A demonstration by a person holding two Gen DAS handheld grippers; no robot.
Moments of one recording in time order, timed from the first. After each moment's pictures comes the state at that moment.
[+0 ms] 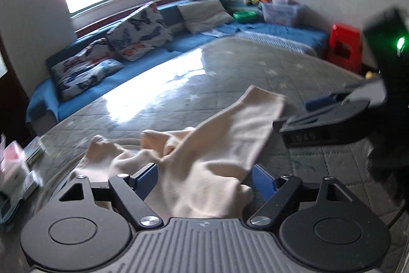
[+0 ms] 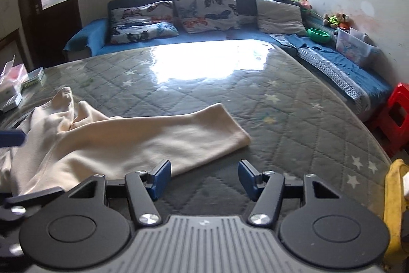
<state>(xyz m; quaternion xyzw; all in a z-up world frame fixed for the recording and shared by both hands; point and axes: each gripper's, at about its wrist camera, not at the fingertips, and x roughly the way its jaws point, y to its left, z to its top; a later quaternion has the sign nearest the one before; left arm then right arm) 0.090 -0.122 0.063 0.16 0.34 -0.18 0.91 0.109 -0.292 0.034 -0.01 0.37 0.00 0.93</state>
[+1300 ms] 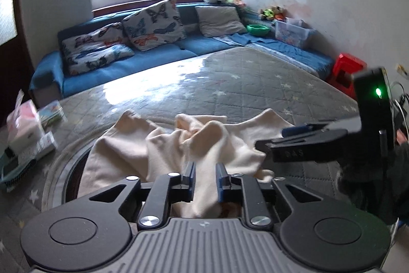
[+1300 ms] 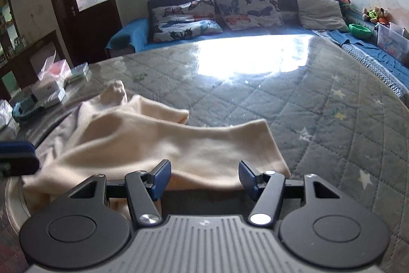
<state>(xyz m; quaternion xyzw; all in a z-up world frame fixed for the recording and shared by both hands) 0.061 -0.052 0.090 0.08 0.33 -0.19 0.92 0.114 -0.253 0.021 0.03 0.37 0.10 0.92</state>
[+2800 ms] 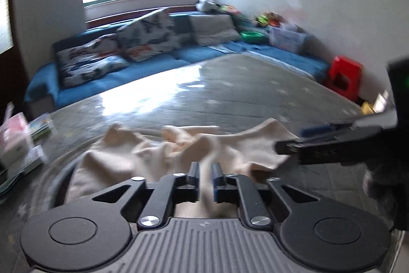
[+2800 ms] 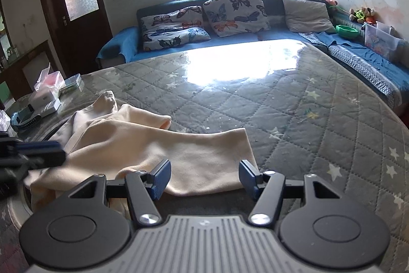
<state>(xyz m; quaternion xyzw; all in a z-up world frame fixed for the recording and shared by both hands) 0.075 -0.073 0.069 0.09 0.32 -0.20 0.92 0.092 -0.272 0.037 0.03 0.36 0.08 0.93</state>
